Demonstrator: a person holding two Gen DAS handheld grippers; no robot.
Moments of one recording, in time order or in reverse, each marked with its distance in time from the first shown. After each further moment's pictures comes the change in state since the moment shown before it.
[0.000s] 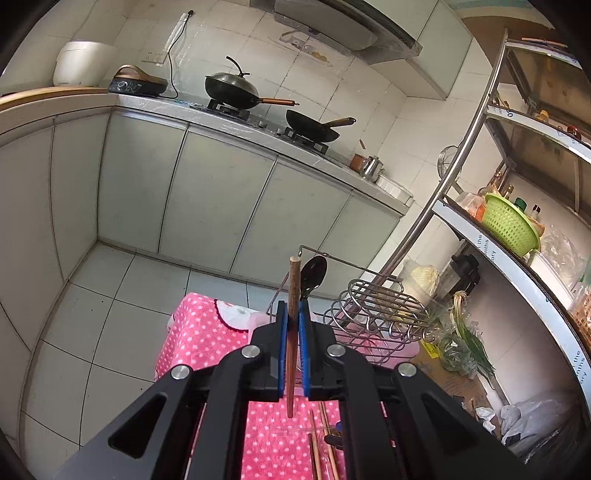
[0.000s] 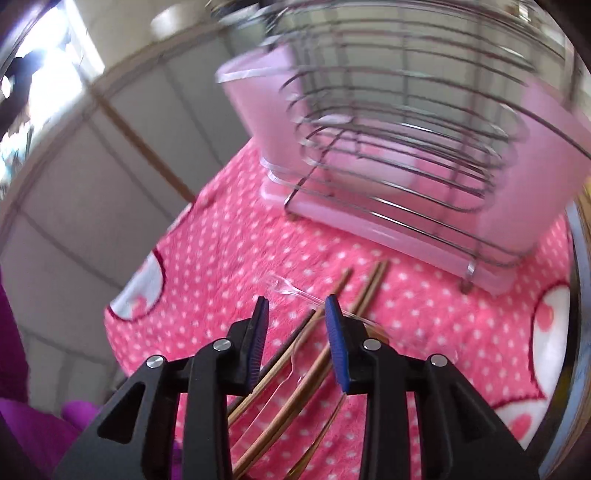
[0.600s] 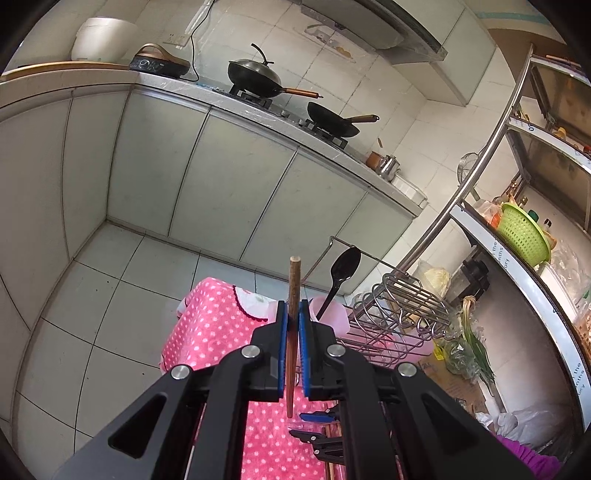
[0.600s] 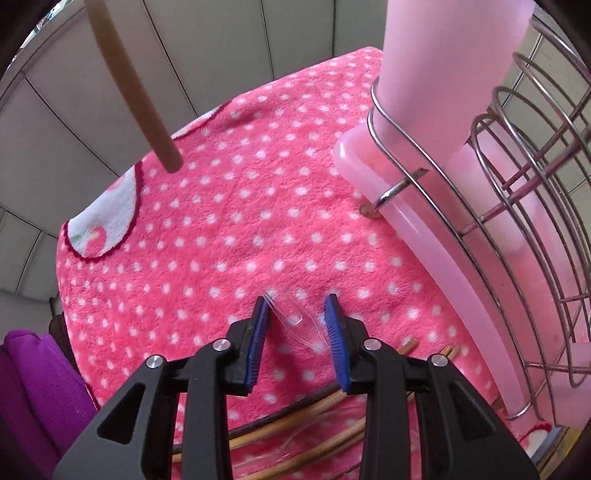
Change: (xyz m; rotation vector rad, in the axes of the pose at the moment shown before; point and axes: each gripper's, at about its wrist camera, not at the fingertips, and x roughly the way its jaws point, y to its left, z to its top) left arm 0.008 0.040 -0.007 -0.074 0.030 0.017; right arm 0.086 0.033 0.036 -0.322 0.249 0.017
